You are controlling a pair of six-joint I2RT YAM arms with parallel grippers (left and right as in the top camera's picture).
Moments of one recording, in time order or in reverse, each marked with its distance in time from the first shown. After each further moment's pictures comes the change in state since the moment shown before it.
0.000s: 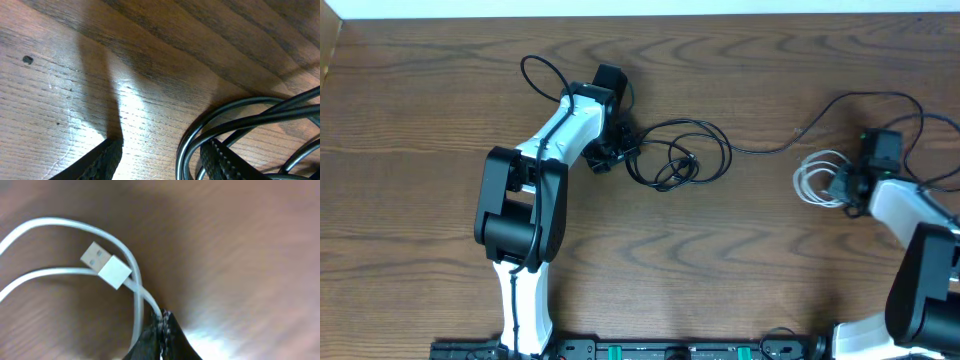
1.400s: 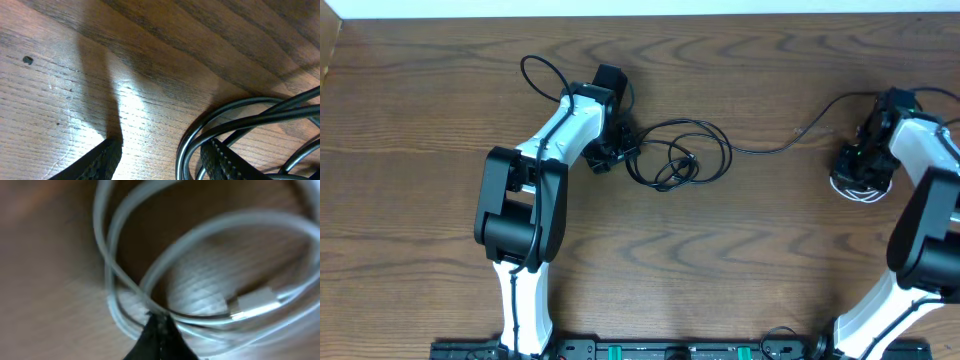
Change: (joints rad) left arm 0.000 0.000 0.000 0.000 -0.001 0.000; right arm -0.005 0.284 0.462 -0.521 -0.242 -0.097
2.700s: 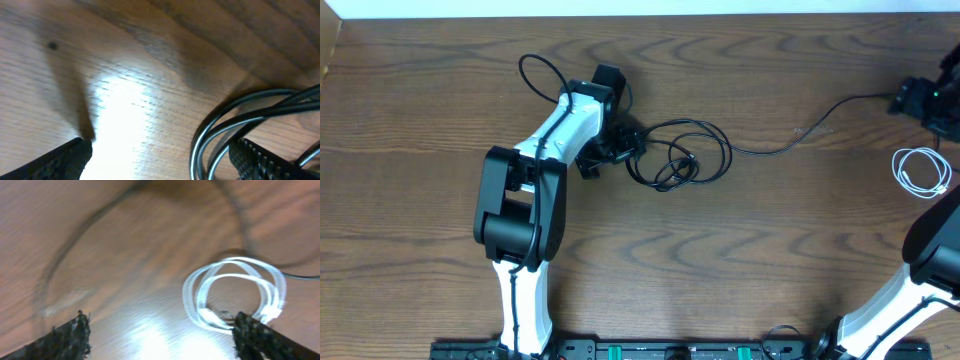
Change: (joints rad) left arm 0.008 0.000 0.021 -0.068 -0.006 0.008; right arm -0.144 0.037 0.513 -0.169 -0.032 -0.104
